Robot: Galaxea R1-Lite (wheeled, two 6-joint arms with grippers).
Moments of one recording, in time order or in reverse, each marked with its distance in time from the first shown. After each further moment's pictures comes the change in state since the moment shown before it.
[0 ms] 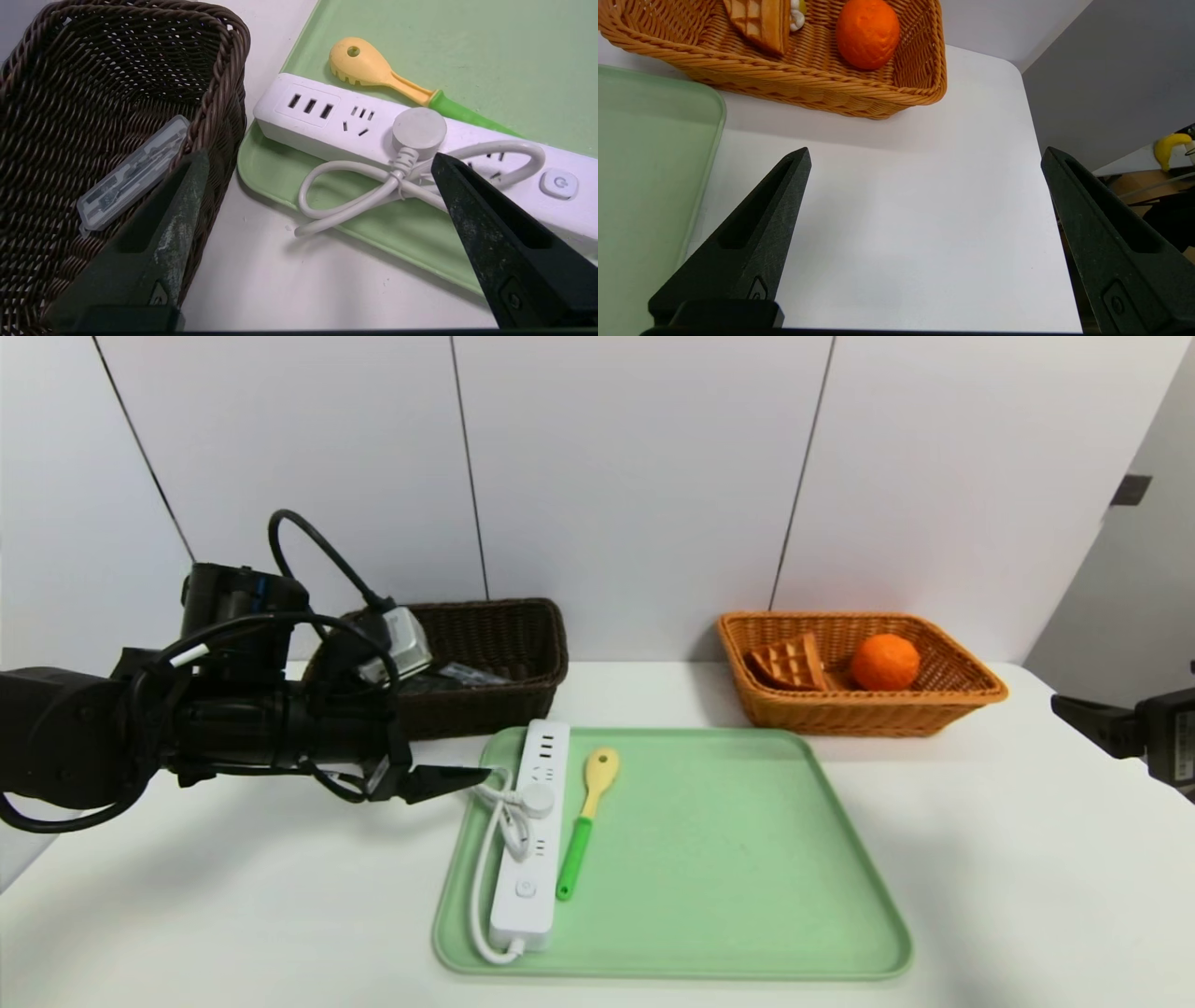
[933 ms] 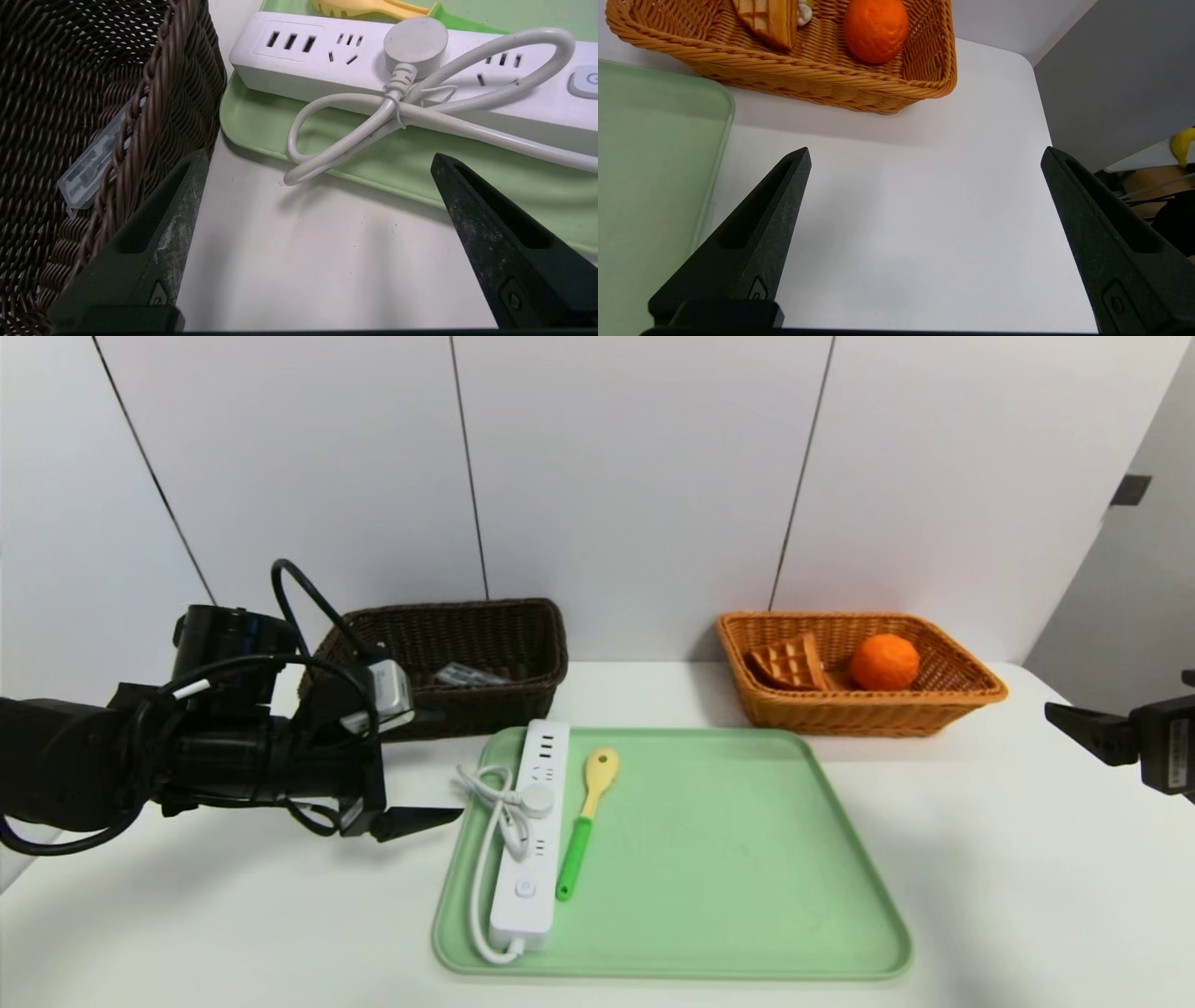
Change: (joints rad) left arm 0.065 0.029 0.081 0.000 -0.040 0.186; right arm 0.002 0.003 0.020 -0.009 0.014 0.023
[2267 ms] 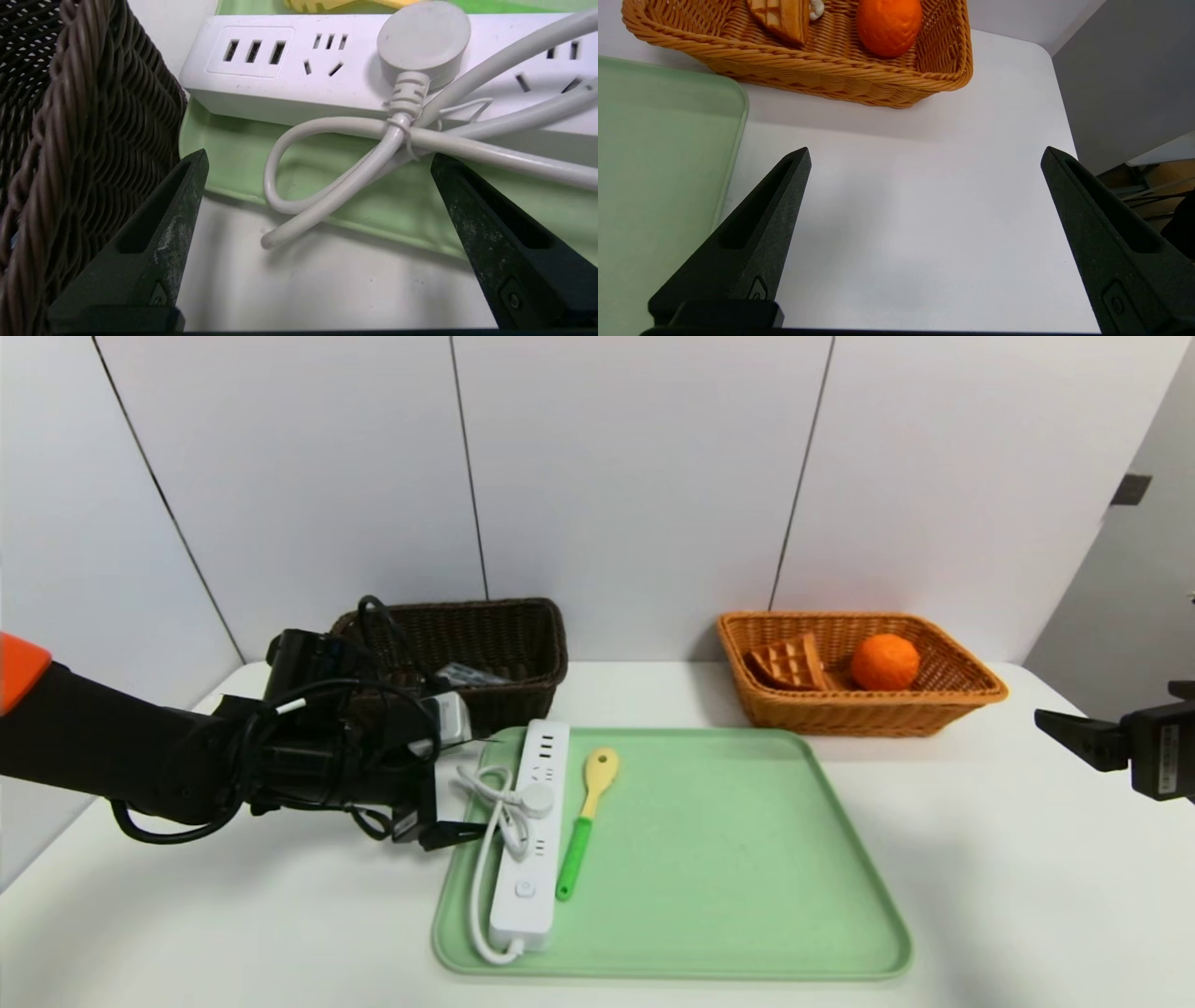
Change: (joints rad) left arm -0.077 0.150 -0.046 -0.059 0.030 0.067; right arm 0.001 0.006 0.013 0.001 0.021 0.040
